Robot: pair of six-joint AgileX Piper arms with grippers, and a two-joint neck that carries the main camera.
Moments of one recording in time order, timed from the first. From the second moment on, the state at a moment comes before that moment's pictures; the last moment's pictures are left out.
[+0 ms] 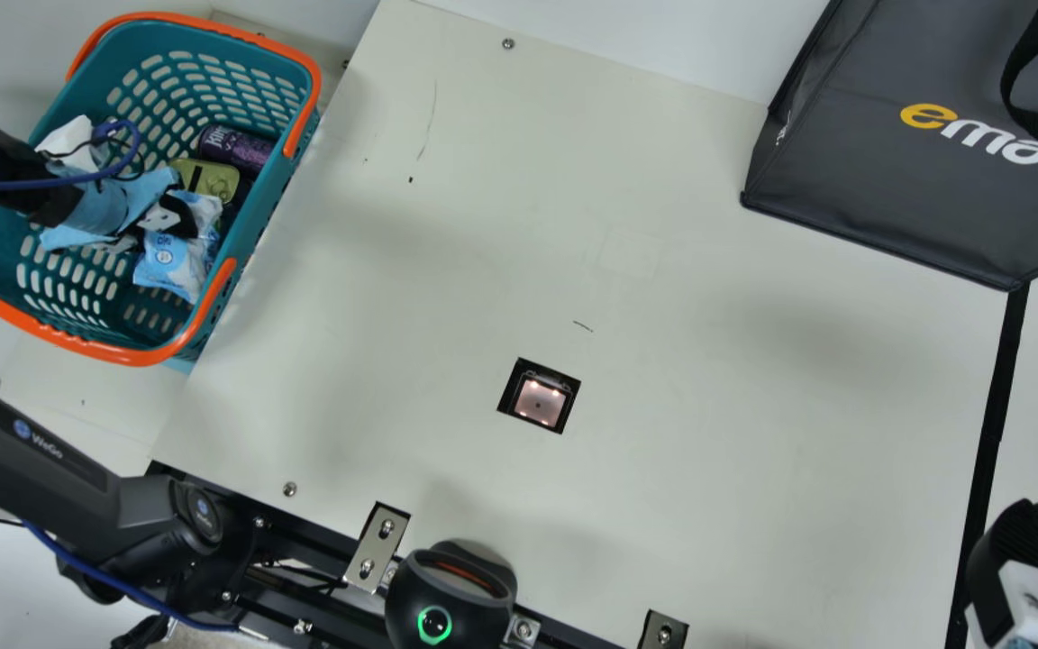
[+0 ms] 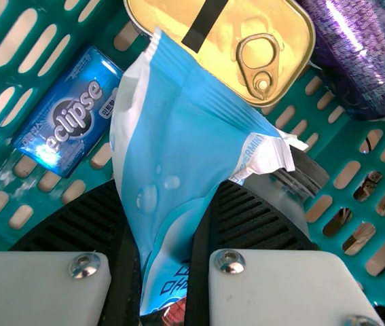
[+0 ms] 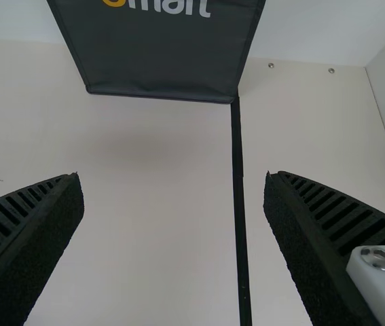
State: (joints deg) left arm 45.8 116.3 -65.5 -24.5 42.7 22.7; right arm 0.7 42.6 -69.7 -0.8 69.4 0.0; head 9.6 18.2
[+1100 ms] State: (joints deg) left arm 45.5 100.6 -68.6 -21.0 53.2 18.1; right arm 0.7 42.6 -69.7 -0.8 69.5 0.0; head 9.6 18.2
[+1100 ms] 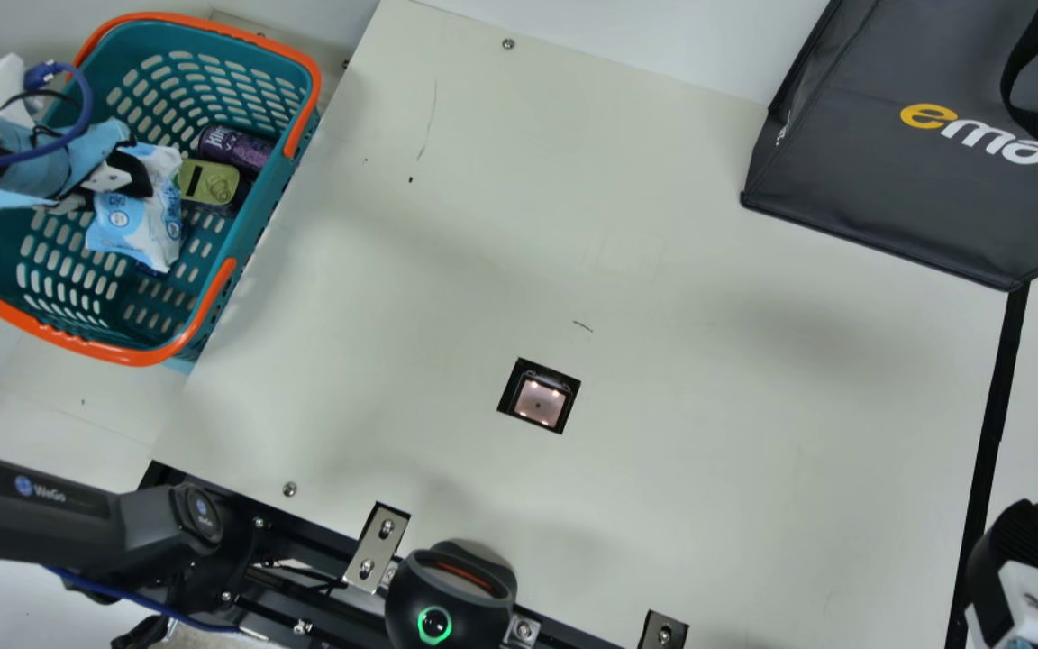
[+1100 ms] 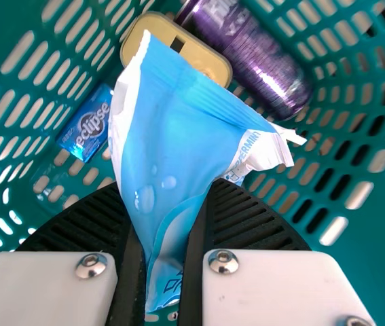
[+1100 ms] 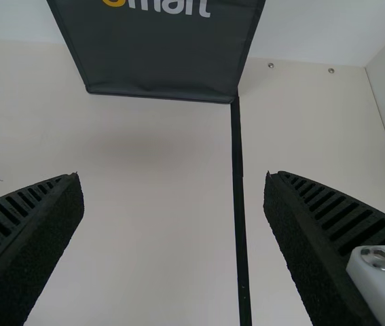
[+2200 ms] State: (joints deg) left arm 32.7 82.9 -78.0 -26.5 68.6 12.3; right arm 0.7 42.6 -69.7 -0.8 69.5 0.0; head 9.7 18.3
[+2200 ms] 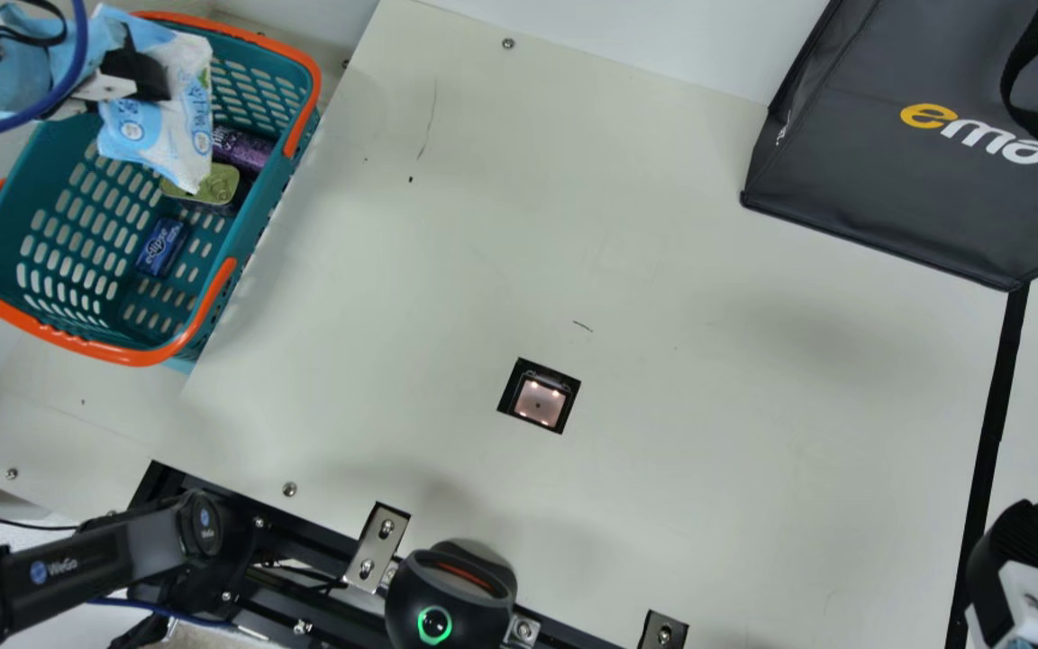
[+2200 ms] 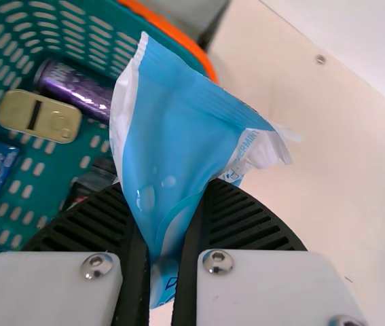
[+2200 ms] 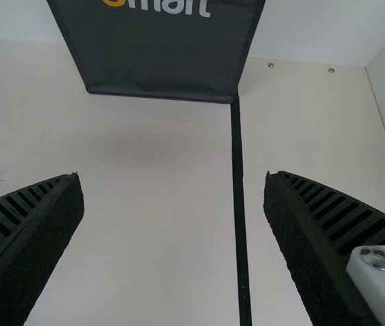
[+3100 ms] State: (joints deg) left arm -3.8 79.6 -70.7 -20.4 65.9 -3.5; right arm 0.7 42.6 -69.7 -0.8 69.5 0.0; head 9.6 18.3
